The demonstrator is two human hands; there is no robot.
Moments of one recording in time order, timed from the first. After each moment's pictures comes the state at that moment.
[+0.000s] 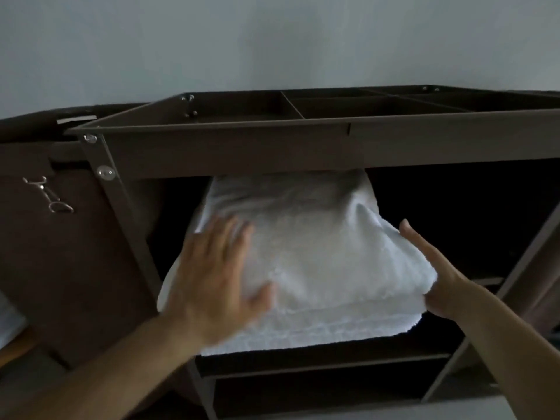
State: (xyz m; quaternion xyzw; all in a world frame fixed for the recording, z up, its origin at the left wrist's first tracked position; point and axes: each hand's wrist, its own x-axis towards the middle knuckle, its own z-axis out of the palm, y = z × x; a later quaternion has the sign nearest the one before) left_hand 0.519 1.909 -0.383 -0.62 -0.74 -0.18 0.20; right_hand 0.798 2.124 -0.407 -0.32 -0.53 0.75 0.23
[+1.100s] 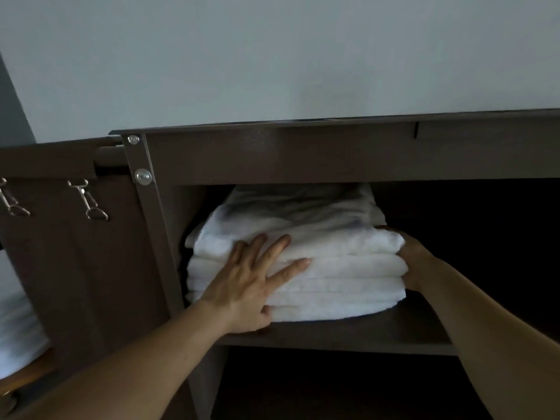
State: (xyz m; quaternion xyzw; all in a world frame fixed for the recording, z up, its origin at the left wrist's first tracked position) left_hand 0.436 1.971 -0.435 -0.67 -0.70 0.04 0.26; right_hand 0.644 2.203 -0.410 -0.41 -0.62 0.60 0.28
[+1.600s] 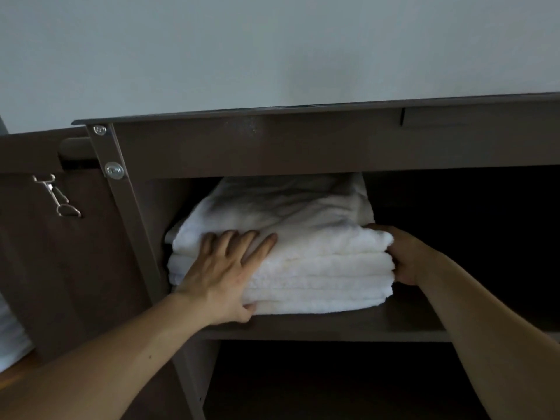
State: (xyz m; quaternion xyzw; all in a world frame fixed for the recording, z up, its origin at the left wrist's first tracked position) left_hand 0.431 1.969 -0.425 -0.61 -0.74 0.06 0.27; right_hand 0.656 2.224 -0.429 -0.40 -0.58 0.67 0.23
